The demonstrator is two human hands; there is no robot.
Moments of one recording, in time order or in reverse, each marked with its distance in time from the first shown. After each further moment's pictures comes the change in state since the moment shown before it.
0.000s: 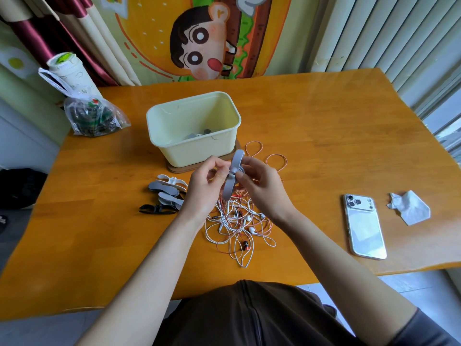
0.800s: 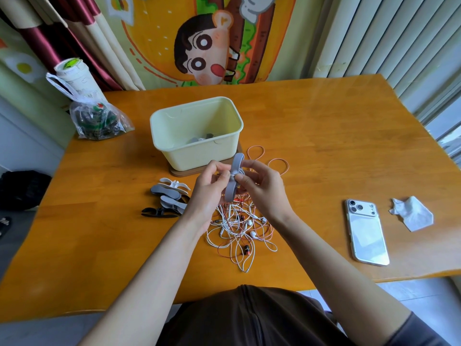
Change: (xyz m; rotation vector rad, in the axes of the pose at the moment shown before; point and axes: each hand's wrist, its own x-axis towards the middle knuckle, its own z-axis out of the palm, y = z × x) left_hand -0.001 0.006 0.002 -0.160 -0.041 -0.160; right_hand 0.002 0.000 0.004 0.109 0.053 0.012
